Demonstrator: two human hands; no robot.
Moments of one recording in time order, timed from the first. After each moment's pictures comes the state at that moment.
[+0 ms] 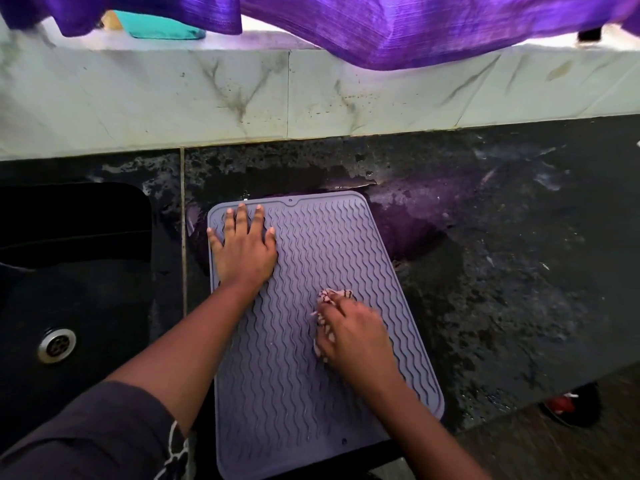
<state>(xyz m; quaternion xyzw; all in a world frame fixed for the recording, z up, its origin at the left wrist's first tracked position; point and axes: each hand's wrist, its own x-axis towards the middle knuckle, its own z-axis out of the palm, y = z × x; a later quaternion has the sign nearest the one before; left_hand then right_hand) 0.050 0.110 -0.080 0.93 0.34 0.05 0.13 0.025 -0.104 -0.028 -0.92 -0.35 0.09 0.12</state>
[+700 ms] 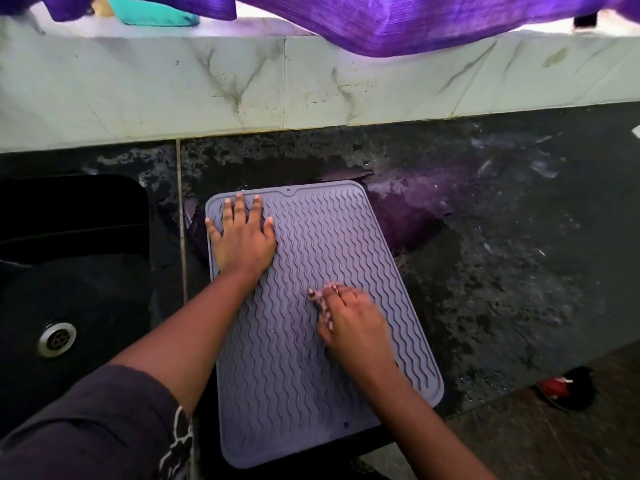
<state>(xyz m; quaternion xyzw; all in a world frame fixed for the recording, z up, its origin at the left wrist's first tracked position) 0.051 0.112 -0.080 0.93 0.33 0.04 0.13 0.017 -0.103 -0.029 -0.93 -0.33 0.10 0.11</state>
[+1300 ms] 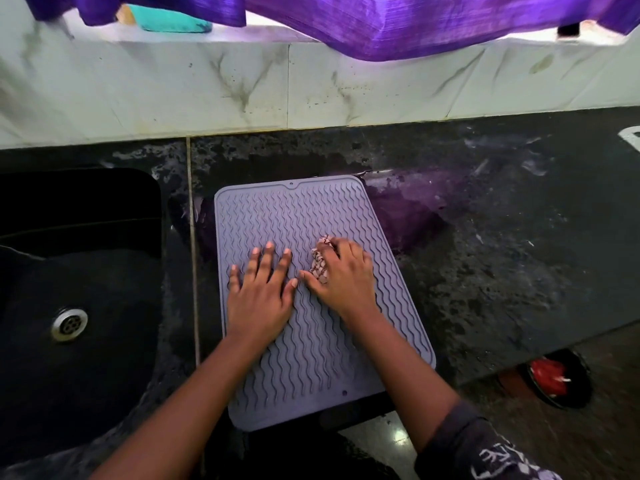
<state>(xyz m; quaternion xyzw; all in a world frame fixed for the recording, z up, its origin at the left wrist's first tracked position) -0.051 0.035 -0.080 0.96 0.23 -0.01 0.12 0.055 -0.084 -0.063 -0.94 -0.33 -0.01 0.11</state>
